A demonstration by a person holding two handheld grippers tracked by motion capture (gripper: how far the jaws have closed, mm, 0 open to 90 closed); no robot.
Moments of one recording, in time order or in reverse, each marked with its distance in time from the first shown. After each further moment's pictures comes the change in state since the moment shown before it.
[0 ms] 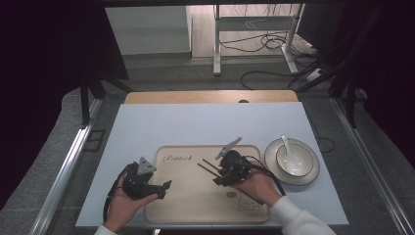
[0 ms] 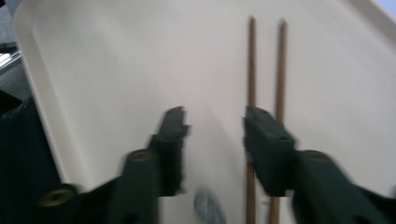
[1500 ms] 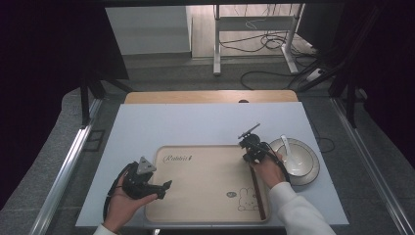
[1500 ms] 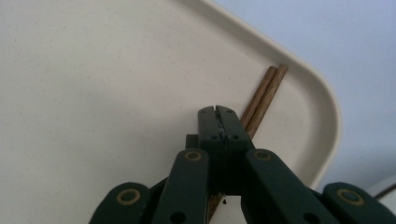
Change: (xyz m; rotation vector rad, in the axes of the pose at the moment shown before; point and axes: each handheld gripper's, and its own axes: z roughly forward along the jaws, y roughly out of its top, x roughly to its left) left arm 0.001 0.001 0.000 -0.004 -0.017 0.017; right arm -0.088 -0.030 -0.001 0.096 -0.359 0.336
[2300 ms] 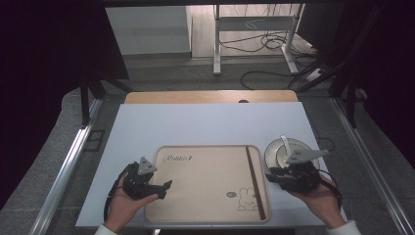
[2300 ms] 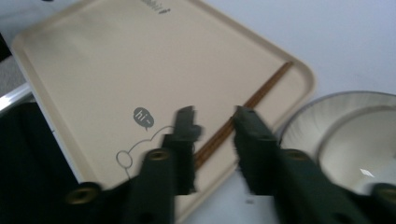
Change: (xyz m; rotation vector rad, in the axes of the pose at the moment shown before) left arm -0.003 0.000 0.000 -0.013 0.017 -0.008; right arm -0.020 -0.125 -0.125 -0.427 0.240 -0.151
